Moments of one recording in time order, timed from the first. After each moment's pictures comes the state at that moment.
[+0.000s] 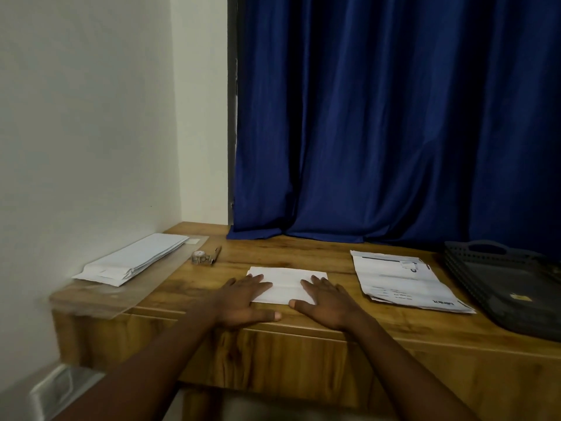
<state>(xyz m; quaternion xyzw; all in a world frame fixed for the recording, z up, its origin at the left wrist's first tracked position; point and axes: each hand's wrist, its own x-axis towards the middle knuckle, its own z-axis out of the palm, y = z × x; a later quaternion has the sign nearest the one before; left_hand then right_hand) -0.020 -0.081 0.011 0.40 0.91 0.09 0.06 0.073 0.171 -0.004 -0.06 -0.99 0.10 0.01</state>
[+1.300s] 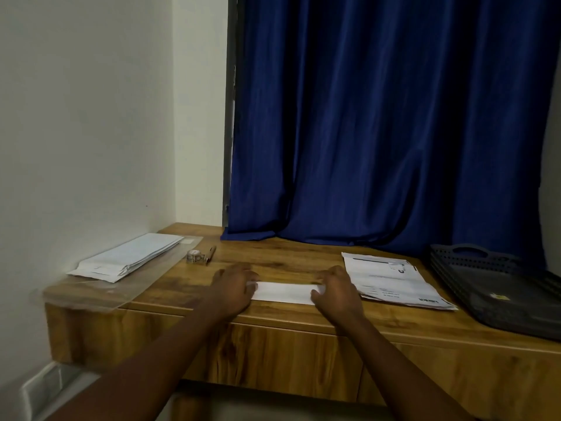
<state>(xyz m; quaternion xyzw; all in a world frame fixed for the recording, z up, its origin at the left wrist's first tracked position) -0.026 -0.071 0.001 0.33 0.91 0.19 -0.12 0.097 0.172 0.002 -0.16 -0.94 0.13 0.27</state>
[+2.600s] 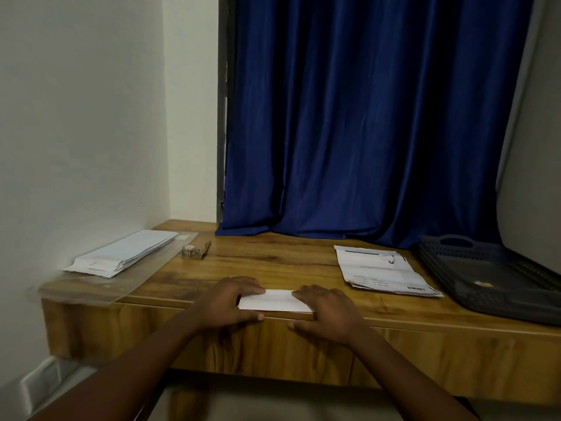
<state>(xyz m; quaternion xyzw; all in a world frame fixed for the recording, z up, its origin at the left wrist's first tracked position) 0.012 -0.096 -0.005 0.48 0.85 0.22 -0.04 0.154 0.159 -0.008 0.02 -0.99 -0.01 0.13</state>
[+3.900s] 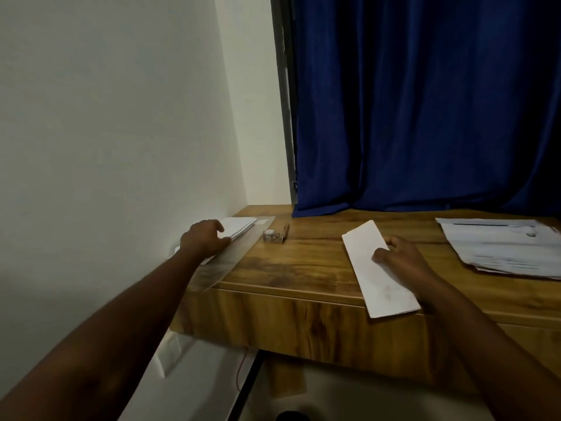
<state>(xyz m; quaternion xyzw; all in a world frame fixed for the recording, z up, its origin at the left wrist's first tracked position) -0.115 -0.266 0.068 0.08 0.98 0.11 -0.17 0.056 0.126 0.008 -0.12 -0.79 0.56 0.21</state>
